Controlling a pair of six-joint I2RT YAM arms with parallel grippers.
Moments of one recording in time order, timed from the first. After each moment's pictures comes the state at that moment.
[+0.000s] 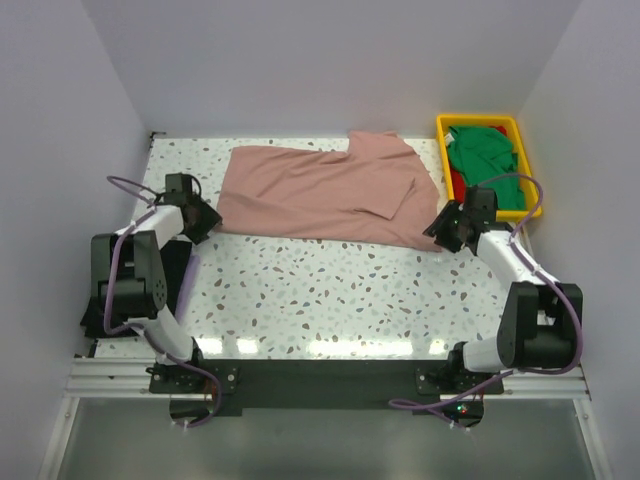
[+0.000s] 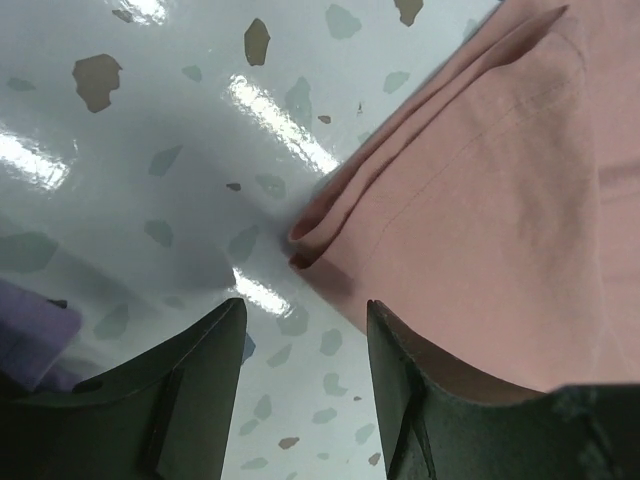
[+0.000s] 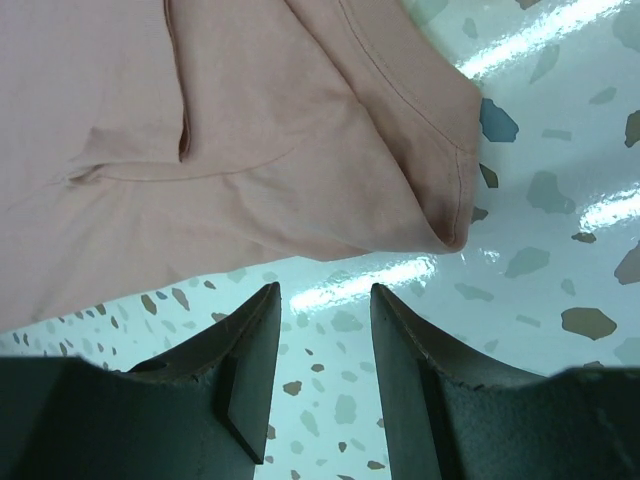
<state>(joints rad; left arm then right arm) 0.10 1.69 1.02 -0.33 -0.01 -0.75 -0.04 1.41 0.86 -0.34 -0.12 0.62</state>
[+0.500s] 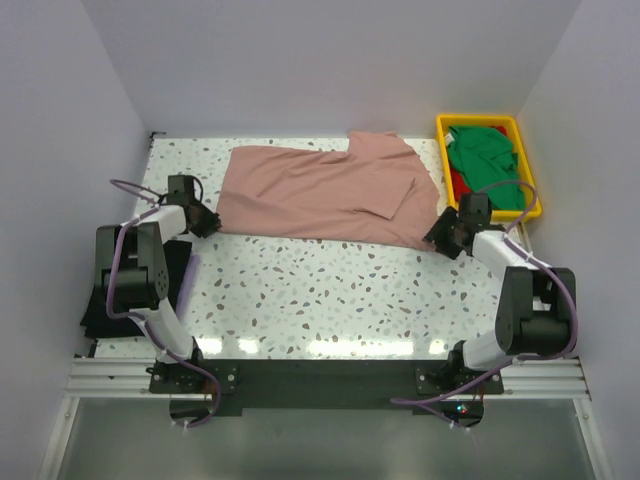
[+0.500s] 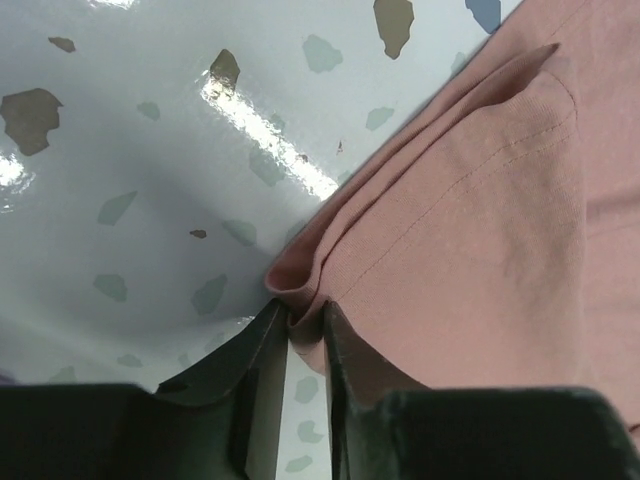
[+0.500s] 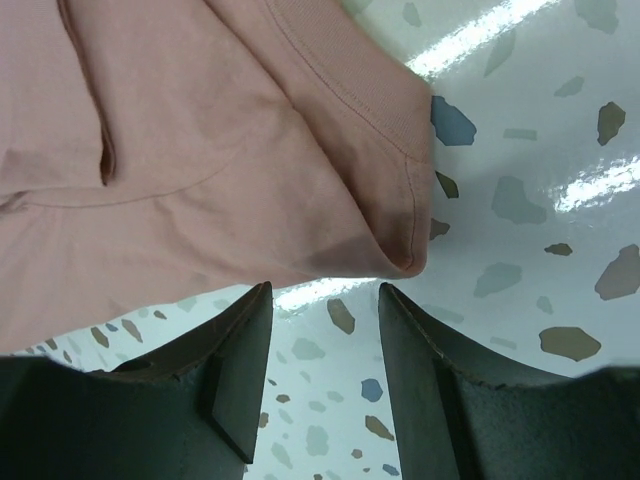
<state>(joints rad) 0.10 1.79 1.02 -0.22 0.03 -0.81 -0.04 1.47 0.81 -0.28 -0.07 0.63</state>
